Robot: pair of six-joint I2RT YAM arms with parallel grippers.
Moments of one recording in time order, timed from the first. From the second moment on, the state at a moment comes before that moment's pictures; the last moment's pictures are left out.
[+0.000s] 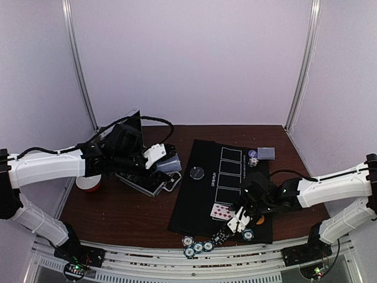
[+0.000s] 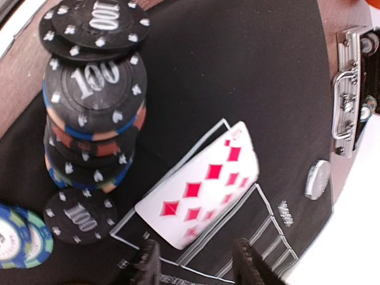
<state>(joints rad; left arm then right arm) -0.81 1.37 0.97 -0.26 0.22 0.45 1.00 1.33 0.60 -0.24 0.07 -1.36</state>
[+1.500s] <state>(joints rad) -0.81 1.37 0.97 -0.26 0.24 0.45 0.87 1.78 1.35 -0.05 -0.41 0.37</state>
